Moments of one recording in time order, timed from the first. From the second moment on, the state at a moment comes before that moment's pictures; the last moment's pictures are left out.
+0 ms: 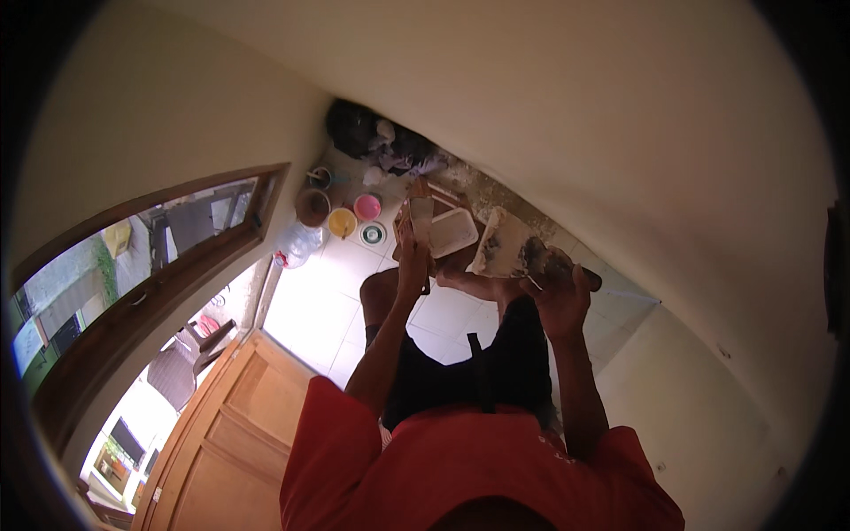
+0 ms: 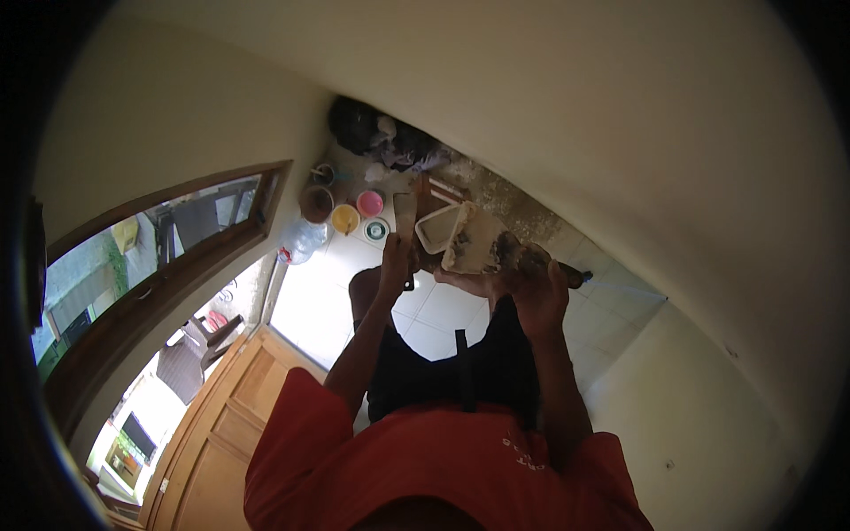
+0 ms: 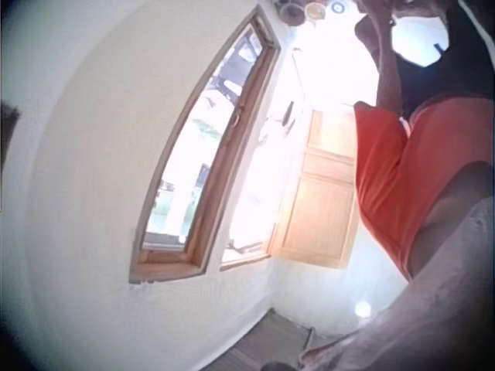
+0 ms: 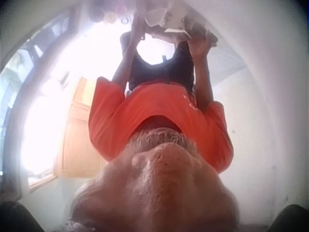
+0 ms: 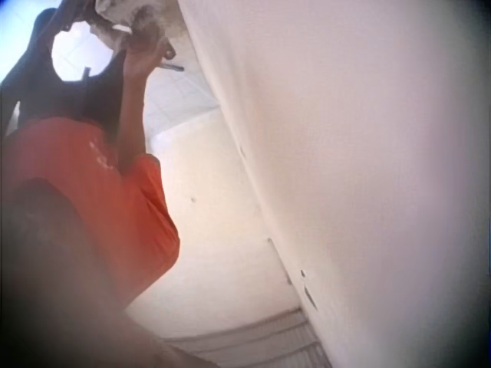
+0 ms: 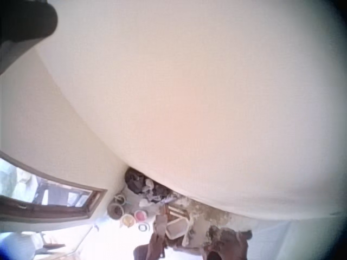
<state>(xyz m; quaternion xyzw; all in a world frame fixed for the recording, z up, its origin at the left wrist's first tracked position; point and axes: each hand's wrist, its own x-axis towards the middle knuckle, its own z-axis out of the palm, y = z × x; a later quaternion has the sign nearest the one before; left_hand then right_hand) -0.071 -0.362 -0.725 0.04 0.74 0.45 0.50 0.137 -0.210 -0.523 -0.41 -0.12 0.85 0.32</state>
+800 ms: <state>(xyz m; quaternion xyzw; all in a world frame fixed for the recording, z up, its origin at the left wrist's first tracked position) -0.080 -0.332 -0.273 -0.05 0.47 0.73 0.50 0.076 -0.217 -0.191 -0.20 -0.40 0.81 0.38</state>
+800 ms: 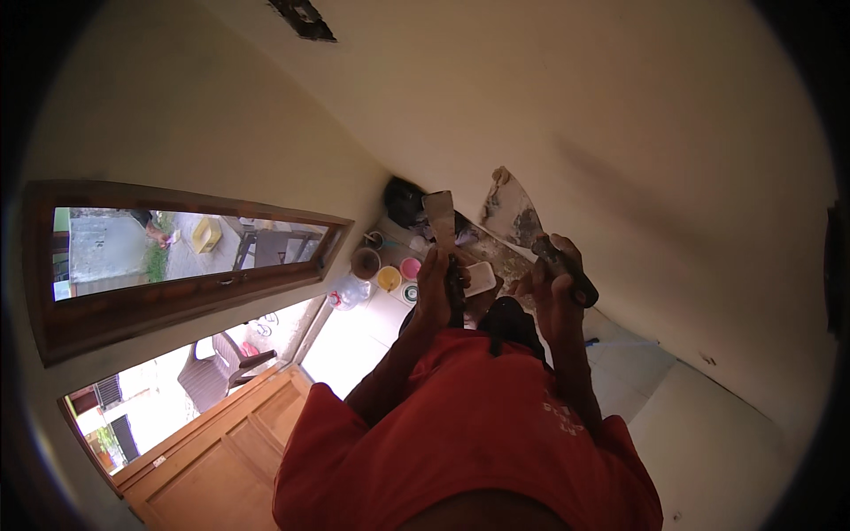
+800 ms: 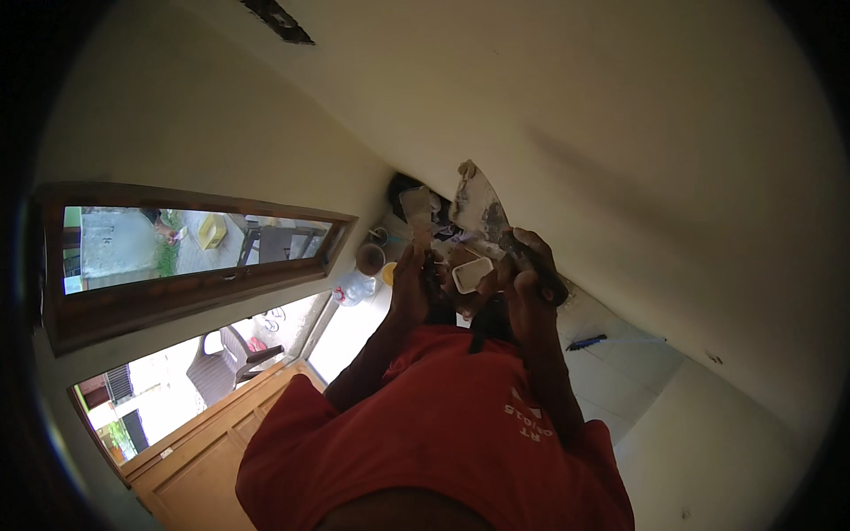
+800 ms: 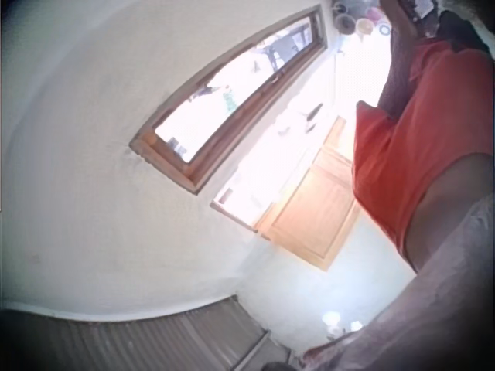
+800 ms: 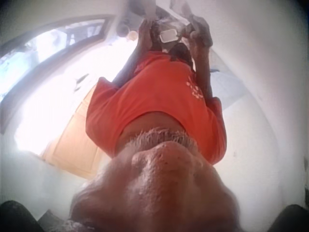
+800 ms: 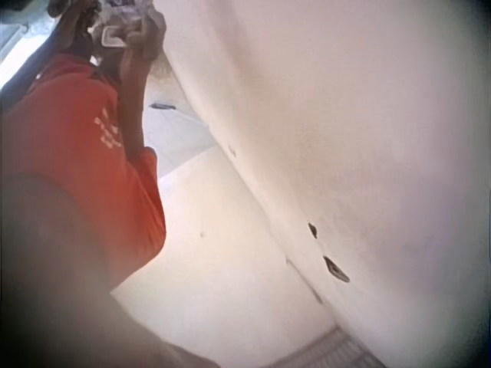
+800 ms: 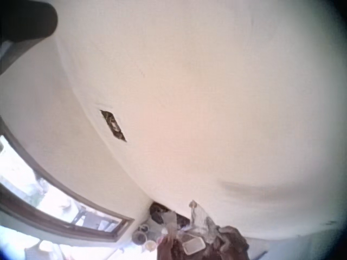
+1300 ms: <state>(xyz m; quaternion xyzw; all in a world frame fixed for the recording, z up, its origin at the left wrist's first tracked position) -0.137 -0.346 -0.270 0.09 0.60 0.63 0.49 0.084 -0.201 -0.150 -0.07 -0.27 0.96 0.09</state>
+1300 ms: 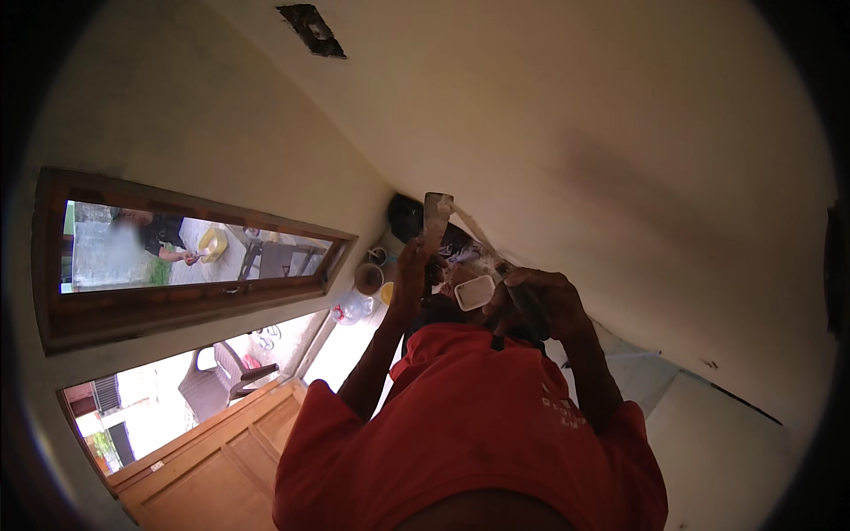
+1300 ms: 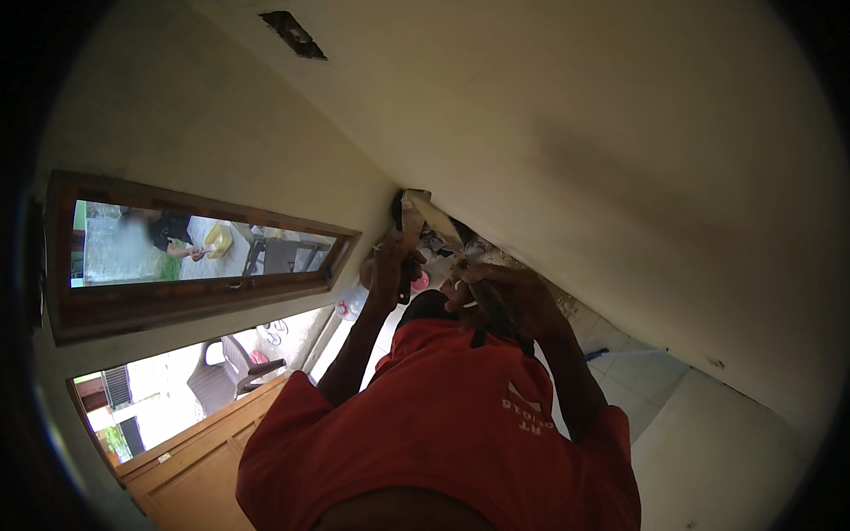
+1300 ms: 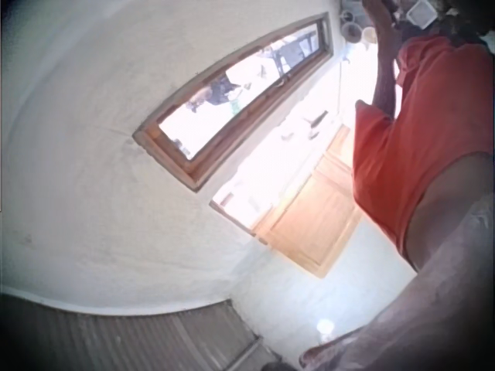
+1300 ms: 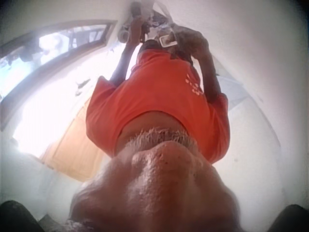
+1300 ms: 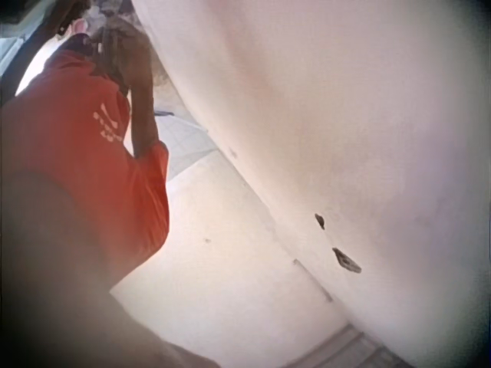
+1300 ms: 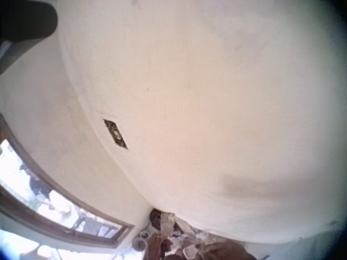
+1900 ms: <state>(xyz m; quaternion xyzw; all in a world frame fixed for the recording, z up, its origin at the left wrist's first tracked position) -0.123 -0.272 -0.161 0.33 0.58 0.47 0.58 0.177 -0.185 -0.135 -0.31 -0.54 0.73 0.29</state>
